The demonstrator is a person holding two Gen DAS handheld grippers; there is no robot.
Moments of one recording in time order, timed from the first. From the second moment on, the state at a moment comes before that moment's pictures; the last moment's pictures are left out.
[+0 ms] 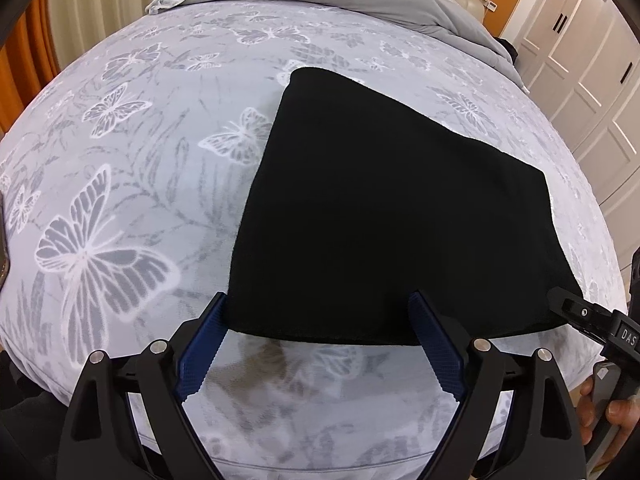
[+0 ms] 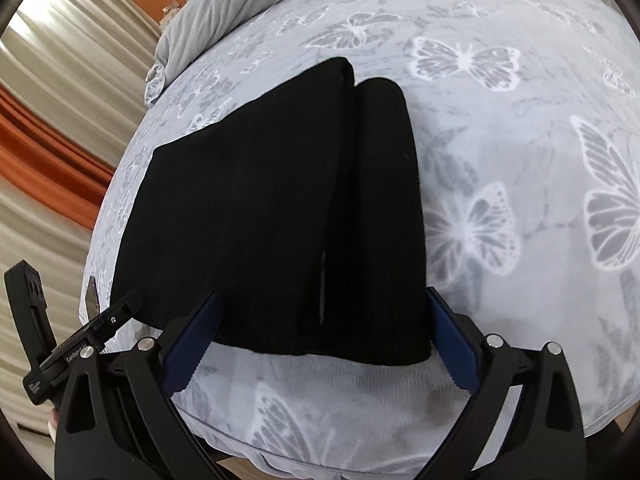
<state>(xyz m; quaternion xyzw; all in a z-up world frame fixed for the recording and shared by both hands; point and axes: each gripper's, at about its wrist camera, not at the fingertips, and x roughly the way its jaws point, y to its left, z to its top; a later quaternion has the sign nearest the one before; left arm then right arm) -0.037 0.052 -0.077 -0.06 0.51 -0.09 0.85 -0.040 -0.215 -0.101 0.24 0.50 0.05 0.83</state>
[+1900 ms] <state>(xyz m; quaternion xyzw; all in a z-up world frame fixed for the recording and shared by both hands) 0.009 0.107 -0.124 -0.40 0.55 -0.18 0.71 -0.012 -0.232 -0.120 0.39 0.47 0.07 0.79</state>
